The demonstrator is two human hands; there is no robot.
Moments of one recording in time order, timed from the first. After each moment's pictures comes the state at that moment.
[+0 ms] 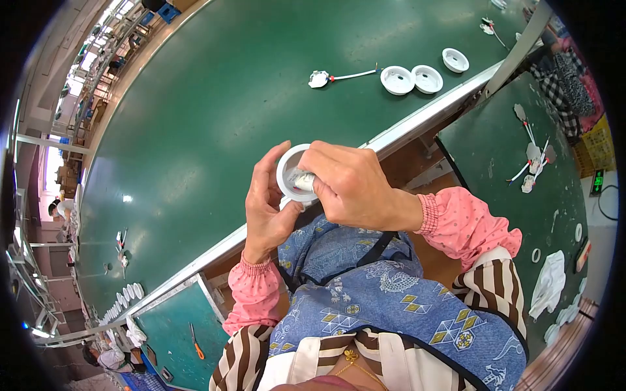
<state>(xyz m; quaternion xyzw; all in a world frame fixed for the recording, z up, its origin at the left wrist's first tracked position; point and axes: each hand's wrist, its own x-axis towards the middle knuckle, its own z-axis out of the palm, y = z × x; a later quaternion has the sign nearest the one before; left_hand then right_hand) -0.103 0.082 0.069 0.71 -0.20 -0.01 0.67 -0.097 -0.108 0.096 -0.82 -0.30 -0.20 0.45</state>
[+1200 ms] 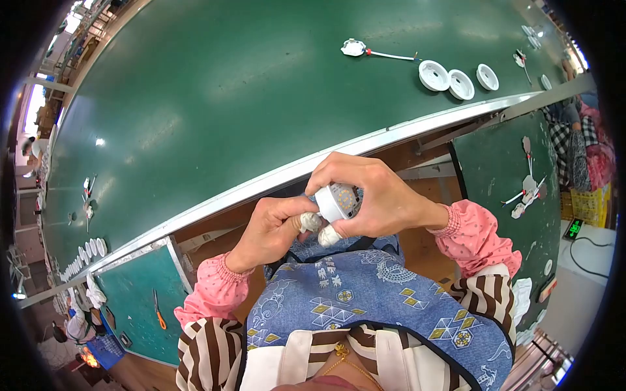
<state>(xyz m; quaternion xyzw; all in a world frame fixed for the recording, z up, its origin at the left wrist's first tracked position) -0.157 0.119 0.060 0.69 -0.12 -0.24 0.67 -0.098 -0.108 0.078 -0.72 -0.37 0.17 0.56</state>
